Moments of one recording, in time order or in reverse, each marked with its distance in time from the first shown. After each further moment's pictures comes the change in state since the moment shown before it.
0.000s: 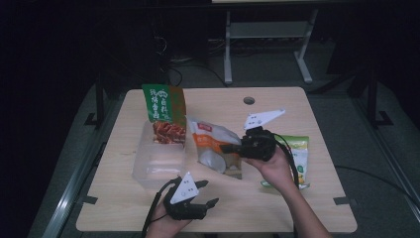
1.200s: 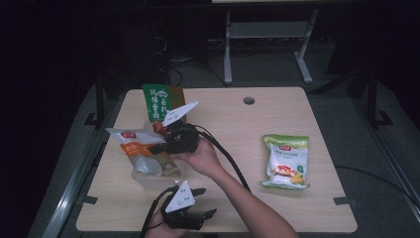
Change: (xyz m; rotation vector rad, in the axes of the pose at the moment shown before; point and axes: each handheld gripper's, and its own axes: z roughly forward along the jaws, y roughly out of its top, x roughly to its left) left arm -0.006 -0.017 -0.001 -0.015 -0.051 -0.020; right arm 0.033 0.071 0.157 0.014 0.267 -0.124
